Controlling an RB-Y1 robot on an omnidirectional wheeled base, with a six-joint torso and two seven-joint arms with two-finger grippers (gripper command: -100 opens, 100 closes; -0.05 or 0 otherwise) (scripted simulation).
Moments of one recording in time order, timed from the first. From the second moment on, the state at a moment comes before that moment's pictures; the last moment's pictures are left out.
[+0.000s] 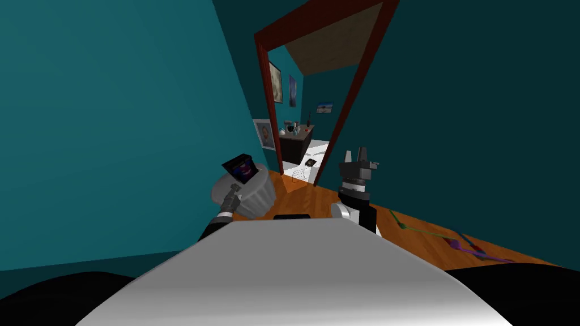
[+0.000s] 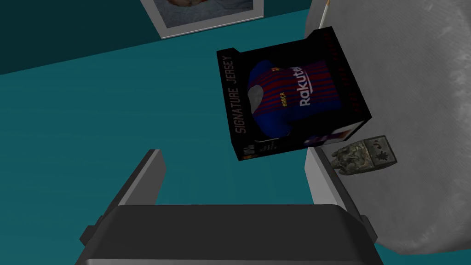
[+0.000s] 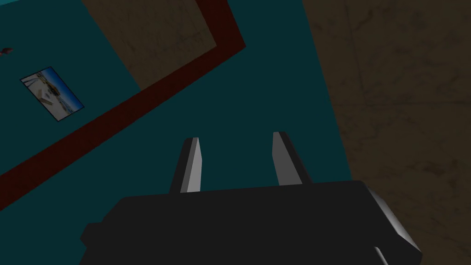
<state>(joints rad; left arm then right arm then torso) 0.78 0.28 0.10 -2.06 0.11 -0.15 0.12 0.53 0.04 0.04 -2.39 -0.12 -0.48 -0.09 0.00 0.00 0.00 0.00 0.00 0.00</state>
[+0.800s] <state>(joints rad) 0.93 0.36 0.12 -1.92 0.19 0.00 0.17 0.53 0.04 0.04 -2.39 -0.12 -0.48 -0.09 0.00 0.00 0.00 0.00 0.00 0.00</state>
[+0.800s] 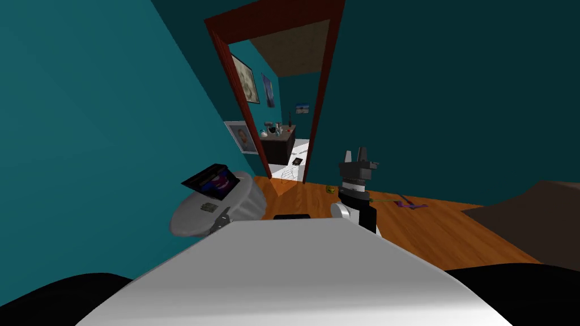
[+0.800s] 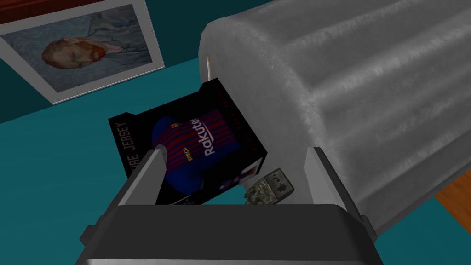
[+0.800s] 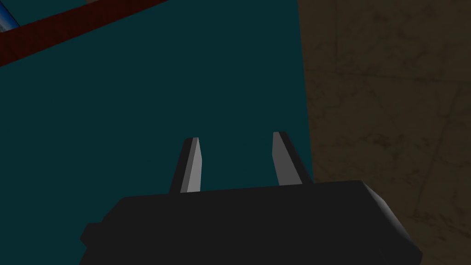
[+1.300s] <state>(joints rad) 0.99 0.40 0.14 -1.82 0.23 0.12 0.20 0.53 0.04 0.04 -2.39 -0.12 -0.48 -0.09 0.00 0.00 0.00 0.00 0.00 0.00</state>
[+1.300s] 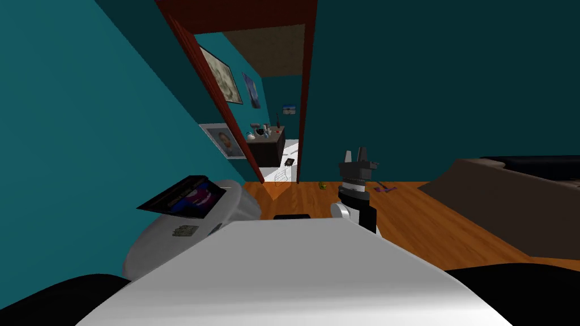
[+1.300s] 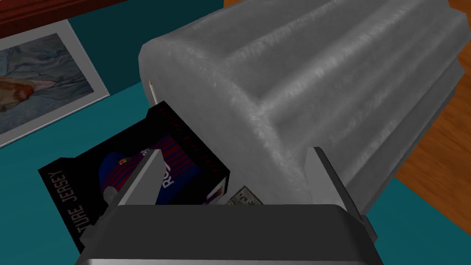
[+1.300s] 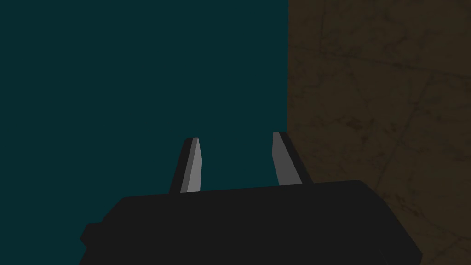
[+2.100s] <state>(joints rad) 1.10 0.47 0.19 -1.66 0.30 0.28 0.25 0.53 0.04 0.04 -2.39 -0.12 -0.48 -0.09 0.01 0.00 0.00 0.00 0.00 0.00</state>
